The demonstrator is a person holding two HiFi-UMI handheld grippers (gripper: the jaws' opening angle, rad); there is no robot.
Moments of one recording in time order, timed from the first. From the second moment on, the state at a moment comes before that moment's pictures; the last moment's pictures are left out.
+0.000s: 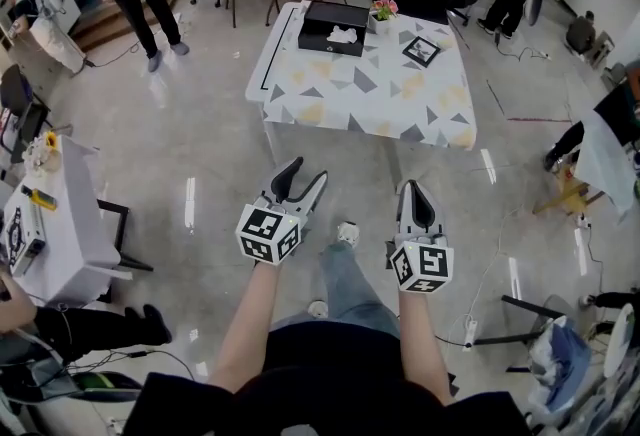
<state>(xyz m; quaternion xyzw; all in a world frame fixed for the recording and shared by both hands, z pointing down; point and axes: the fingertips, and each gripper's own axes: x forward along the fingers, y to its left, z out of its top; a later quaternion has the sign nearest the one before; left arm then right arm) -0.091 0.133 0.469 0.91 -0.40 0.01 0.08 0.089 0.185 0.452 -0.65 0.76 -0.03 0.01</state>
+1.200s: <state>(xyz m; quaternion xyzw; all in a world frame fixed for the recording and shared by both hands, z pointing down) -0.028 -0.247 0.489 0.89 -0.45 0.04 0.09 0.147 -0.221 0.469 -0.61 0.79 -0.06 -0.01</state>
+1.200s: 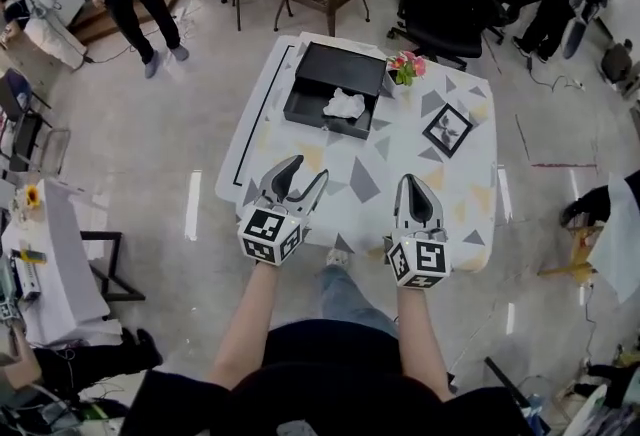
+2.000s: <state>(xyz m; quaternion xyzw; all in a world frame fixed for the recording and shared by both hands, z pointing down) -0.007 -0.385 0.477 0.88 -0.47 0.04 0.08 0.161 -0.370 0.467 -0.59 0.81 -0.08 -0.02</state>
